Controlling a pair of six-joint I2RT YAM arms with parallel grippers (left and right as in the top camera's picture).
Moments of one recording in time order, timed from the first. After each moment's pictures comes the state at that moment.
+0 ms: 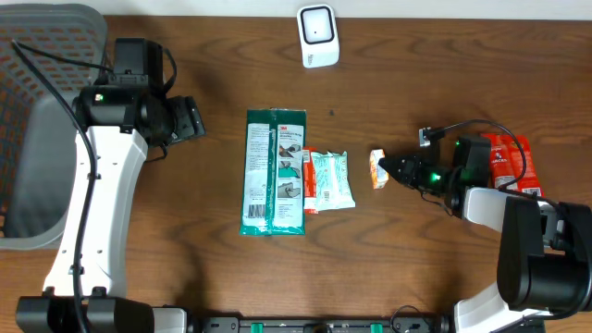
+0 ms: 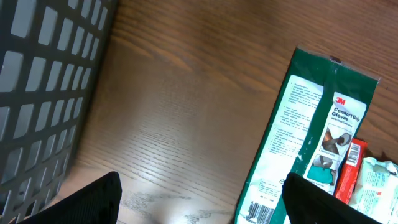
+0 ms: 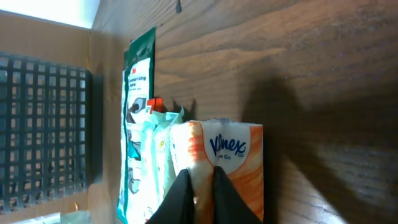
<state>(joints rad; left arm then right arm) -0.02 1.54 1.51 -1.17 -0.06 -0.33 -0.09 1.76 0.61 0.28 -0.90 0.50</state>
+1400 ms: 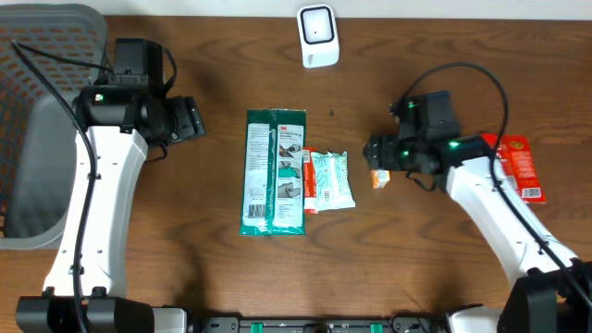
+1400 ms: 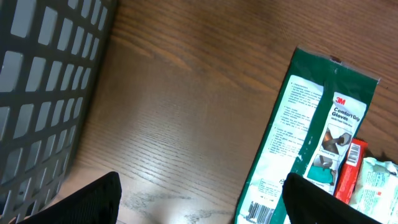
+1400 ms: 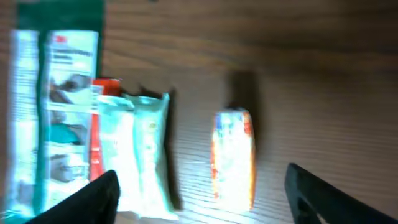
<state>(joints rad) -0.02 1.54 1.51 -1.17 -0.06 -0.33 0.25 1.53 1.05 -0.62 -0.14 0.26</state>
